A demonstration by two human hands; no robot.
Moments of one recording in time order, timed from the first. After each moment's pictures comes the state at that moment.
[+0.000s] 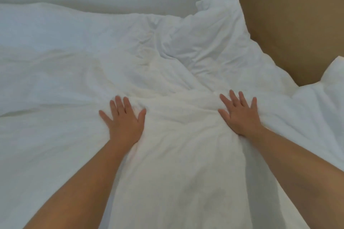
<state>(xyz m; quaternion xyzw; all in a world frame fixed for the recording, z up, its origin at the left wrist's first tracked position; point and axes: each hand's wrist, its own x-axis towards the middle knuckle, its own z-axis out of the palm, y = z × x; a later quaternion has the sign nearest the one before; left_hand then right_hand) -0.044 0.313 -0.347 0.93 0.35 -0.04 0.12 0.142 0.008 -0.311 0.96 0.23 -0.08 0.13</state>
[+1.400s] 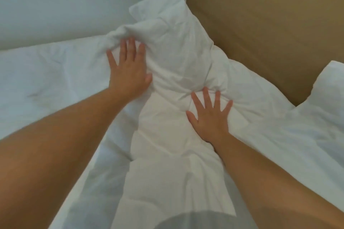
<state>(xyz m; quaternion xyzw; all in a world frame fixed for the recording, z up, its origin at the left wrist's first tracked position) 0.345 0.236 -0.273 0.98 0.10 0.16 -0.01 0.342 -0.013 -0.377 0.99 0.14 0.02 0.01</state>
